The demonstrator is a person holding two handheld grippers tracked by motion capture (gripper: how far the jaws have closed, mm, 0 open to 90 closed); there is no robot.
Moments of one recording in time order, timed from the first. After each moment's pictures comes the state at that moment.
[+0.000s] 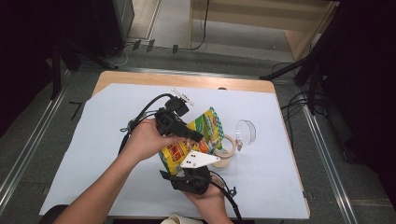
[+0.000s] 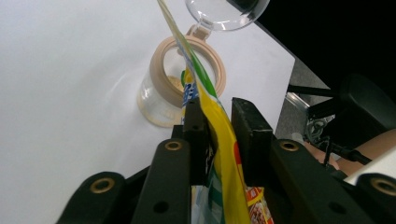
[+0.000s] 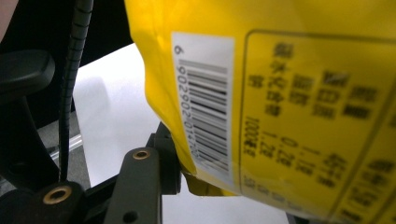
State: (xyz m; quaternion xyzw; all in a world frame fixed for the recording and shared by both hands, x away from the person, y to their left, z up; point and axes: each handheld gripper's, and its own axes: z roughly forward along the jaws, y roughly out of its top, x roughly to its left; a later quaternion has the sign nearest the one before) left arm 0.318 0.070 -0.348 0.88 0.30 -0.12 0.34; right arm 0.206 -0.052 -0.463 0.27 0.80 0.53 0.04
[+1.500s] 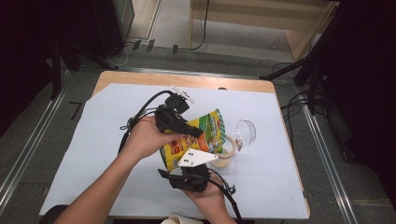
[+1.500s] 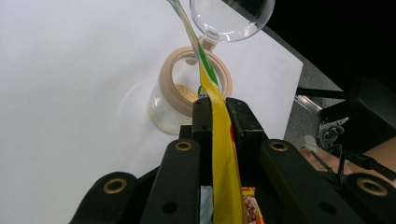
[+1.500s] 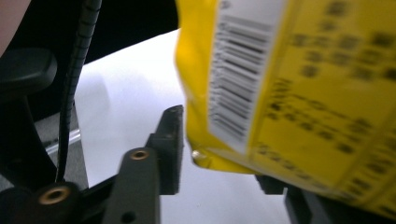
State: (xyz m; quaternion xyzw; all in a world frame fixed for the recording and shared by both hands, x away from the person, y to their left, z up) left arm 0.319 0.069 -0.338 0.88 0.29 -0.09 0.35; right arm 0.209 -0.047 -0.454 0.25 0.81 0.52 0.05
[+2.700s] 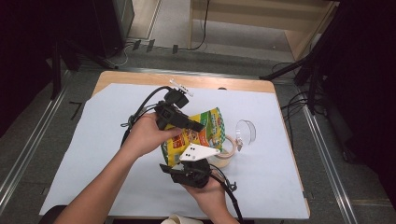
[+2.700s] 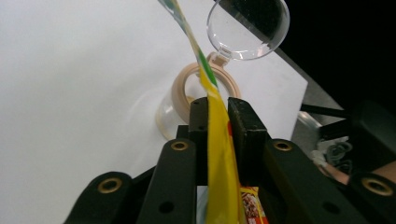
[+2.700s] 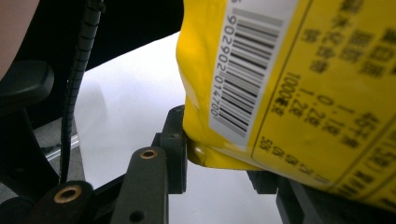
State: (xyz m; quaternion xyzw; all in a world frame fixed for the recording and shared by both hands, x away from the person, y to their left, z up) left arm 0.330 0.070 -0.337 0.86 0.33 -0.10 0.37; right arm 0.217 -0.050 -0.446 0.26 0.81 0.53 0.04
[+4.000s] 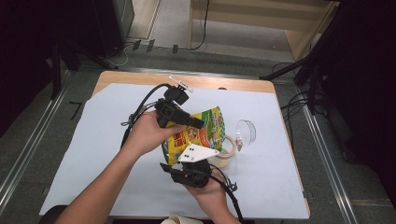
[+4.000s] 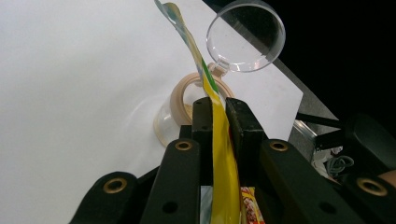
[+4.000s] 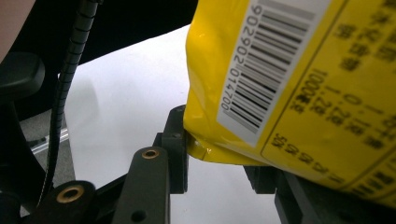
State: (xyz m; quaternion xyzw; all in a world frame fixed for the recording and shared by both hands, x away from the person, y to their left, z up) left arm 0.332 0.068 -0.331 0.86 0.34 -0.09 0.37; right arm 0.215 -0.050 -0.440 0.25 0.81 0.52 0.07
